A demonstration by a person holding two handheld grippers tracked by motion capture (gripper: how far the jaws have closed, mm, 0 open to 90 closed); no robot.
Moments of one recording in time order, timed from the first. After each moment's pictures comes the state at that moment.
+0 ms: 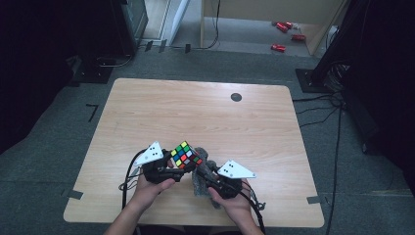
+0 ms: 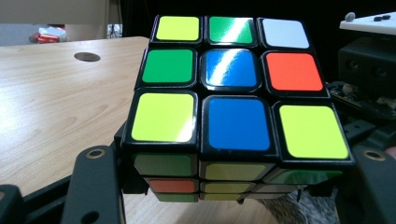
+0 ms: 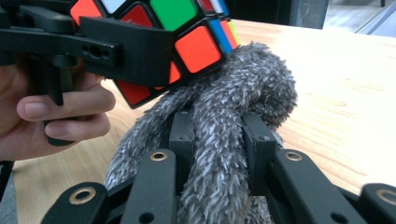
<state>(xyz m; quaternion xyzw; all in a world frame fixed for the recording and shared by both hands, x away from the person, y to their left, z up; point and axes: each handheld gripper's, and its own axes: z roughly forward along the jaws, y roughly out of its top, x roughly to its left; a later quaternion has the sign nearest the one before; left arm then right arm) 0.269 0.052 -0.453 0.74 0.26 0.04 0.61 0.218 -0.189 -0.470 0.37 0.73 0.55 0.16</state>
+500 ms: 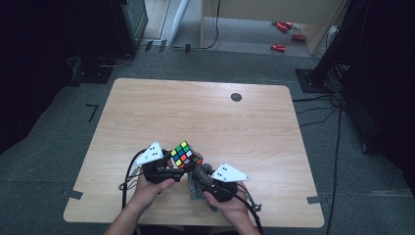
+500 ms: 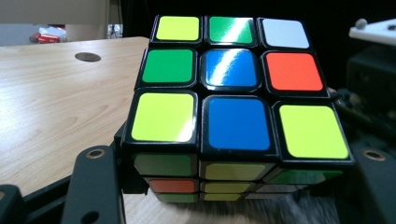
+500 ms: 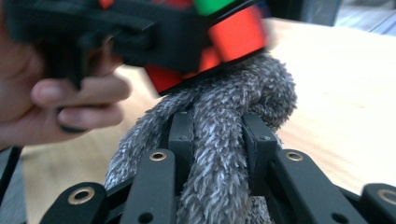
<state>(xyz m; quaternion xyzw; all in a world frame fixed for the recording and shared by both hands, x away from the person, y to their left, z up) 0.269 0.053 -0.453 0.74 0.27 0.04 0.61 0.214 -0.180 -0.472 0.35 0.74 0.55 0.16</state>
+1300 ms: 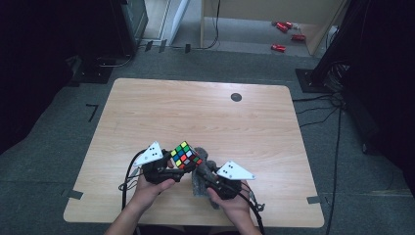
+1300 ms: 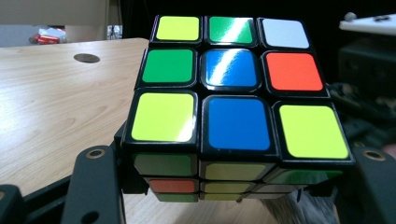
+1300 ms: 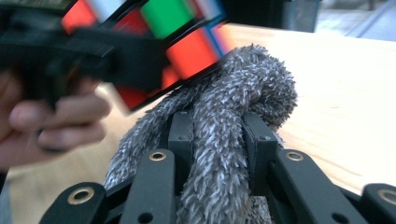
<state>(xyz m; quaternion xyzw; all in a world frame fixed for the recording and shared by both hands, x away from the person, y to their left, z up) 0.267 0.051 -0.453 0.74 0.26 0.04 0.61 0.216 -0.189 -0.469 0.38 0.72 0.56 0.17</state>
